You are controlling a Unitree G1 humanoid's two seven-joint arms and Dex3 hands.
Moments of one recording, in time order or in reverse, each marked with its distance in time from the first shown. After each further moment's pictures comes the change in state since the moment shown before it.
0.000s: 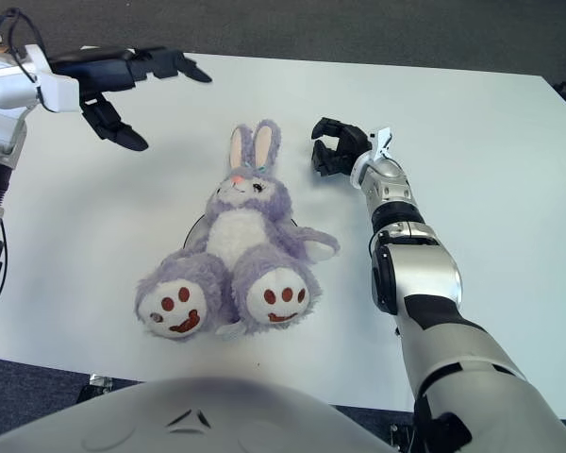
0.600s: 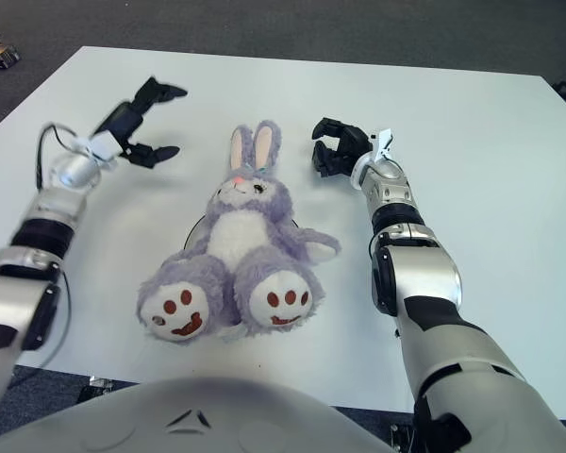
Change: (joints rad) left arm 0.317 -0.344 0.132 0.381 0.008 0.017 0.560; right arm 0.010 -0.001 -0.017 -0.010 0.002 -0.006 0.000
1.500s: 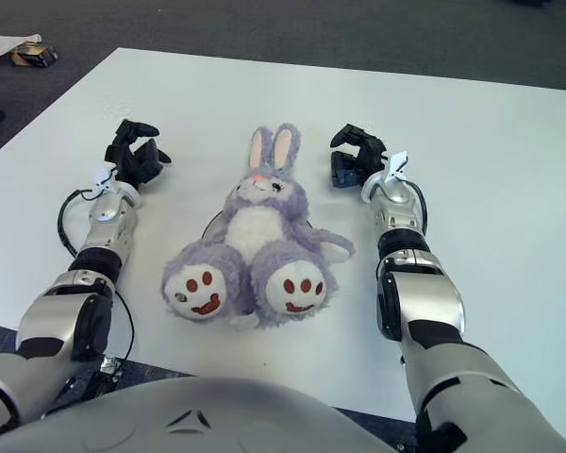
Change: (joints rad) left arm 0.003 -0.208 0.222 0.060 -0.234 0.148 0.092; right arm 0.171 -0.002 -0.027 -0.092 -0.005 -0.243 -0.164
